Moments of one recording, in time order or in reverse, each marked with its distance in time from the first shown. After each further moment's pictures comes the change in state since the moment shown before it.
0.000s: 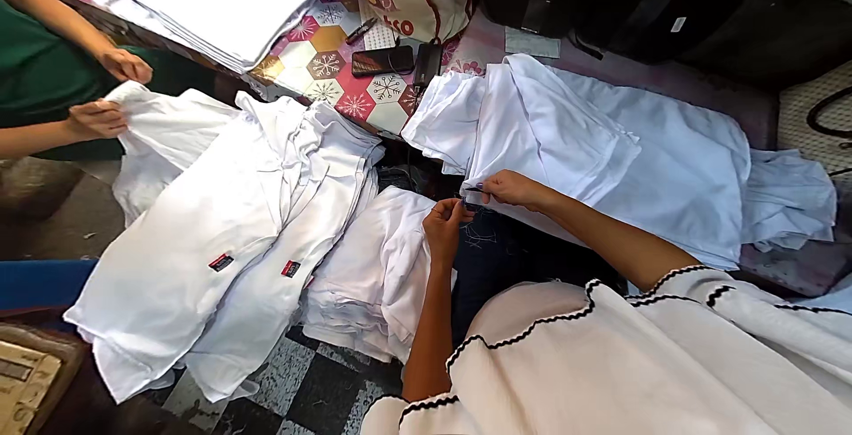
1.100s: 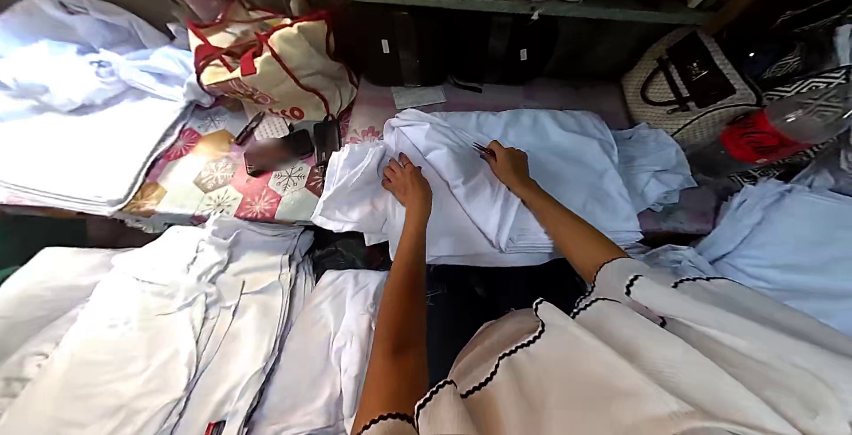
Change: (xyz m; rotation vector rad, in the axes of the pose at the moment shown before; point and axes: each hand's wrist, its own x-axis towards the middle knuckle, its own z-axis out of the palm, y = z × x) left_hand 0.156 0.022 0.179 1.218 -0.162 0.297; right_hand -0.005 0.132 -0.153 -0.402 0.919 0.155
